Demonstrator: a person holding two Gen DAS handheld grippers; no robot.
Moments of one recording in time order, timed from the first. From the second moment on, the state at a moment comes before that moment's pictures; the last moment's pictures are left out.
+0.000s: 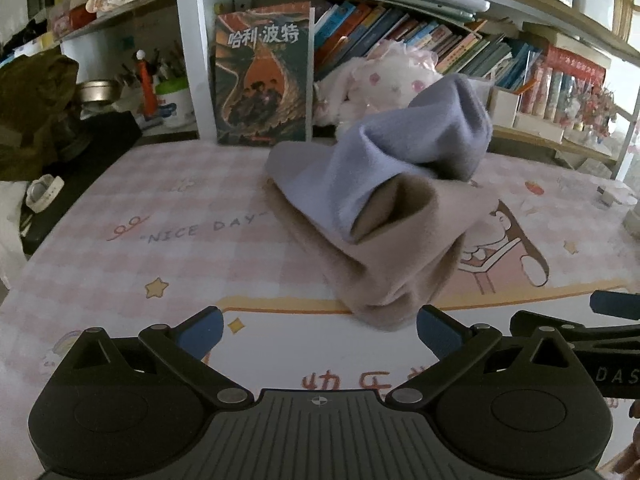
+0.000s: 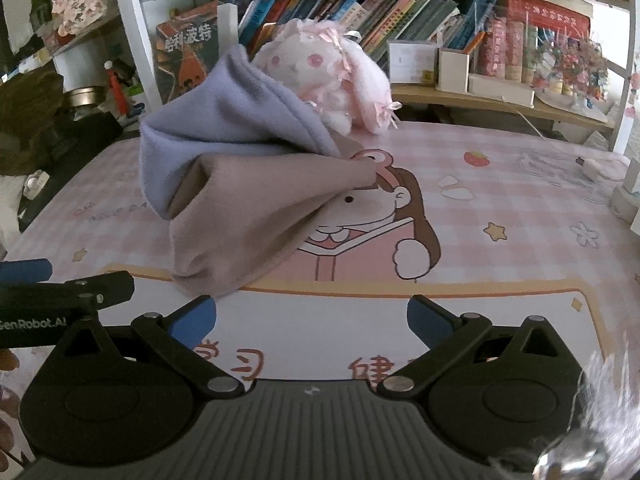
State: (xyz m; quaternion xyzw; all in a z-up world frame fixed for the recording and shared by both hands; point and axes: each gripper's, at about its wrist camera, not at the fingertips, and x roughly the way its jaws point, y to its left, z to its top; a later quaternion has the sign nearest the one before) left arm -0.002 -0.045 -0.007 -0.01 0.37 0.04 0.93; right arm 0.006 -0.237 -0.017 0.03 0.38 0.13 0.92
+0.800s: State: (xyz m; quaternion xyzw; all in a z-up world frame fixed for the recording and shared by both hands) left arm 0.071 -0.096 0.021 0.09 0.28 0.02 0.95; right arm 0.095 -0.311 0.013 0.16 0.33 0.17 0.91
